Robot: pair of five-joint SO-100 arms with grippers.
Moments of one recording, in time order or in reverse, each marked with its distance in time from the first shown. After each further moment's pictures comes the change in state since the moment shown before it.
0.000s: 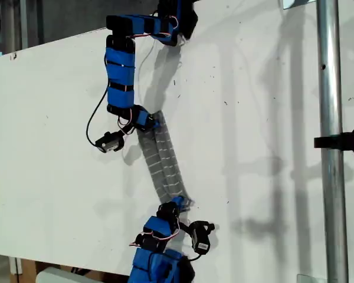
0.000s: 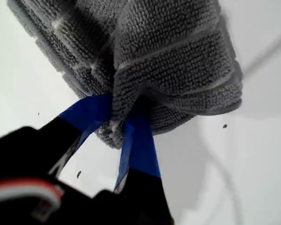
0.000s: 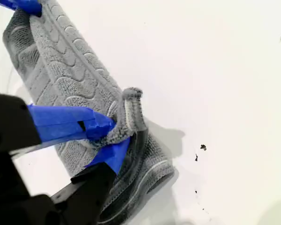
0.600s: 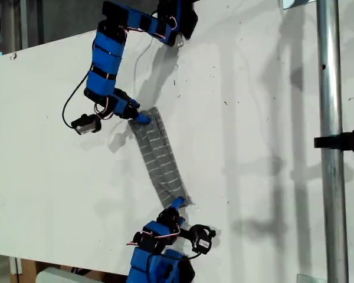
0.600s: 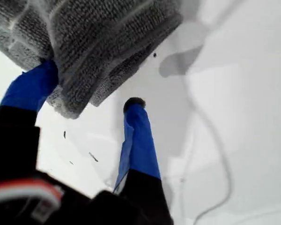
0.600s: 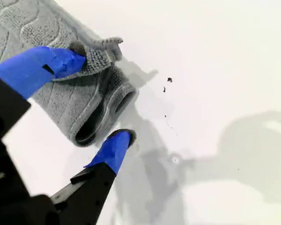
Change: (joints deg) arm 0 0.4 -1.7 -12.7 27.0 -7.6; arm 1 9.1 11.1 0.3 9.6 -0.3
